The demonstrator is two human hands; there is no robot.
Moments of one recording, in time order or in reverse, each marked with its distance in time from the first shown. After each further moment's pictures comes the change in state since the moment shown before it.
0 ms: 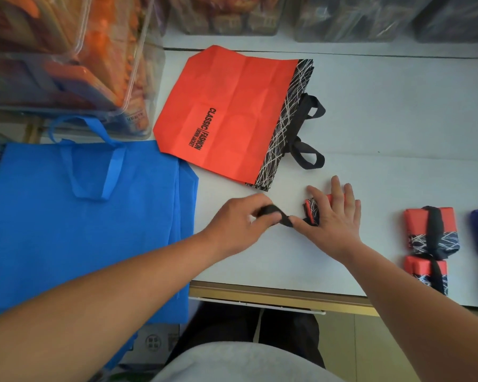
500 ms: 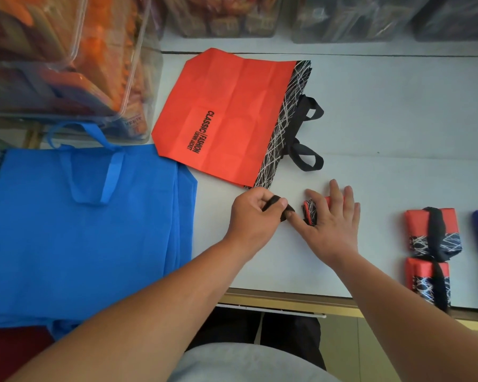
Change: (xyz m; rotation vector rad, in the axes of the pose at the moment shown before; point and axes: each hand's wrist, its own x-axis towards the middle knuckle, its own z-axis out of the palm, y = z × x) left_hand 0.021 0.022 0.039 -0.352 0.347 -0.308; right_hand -0.005 -0.011 0.007 0.055 0.084 0.066
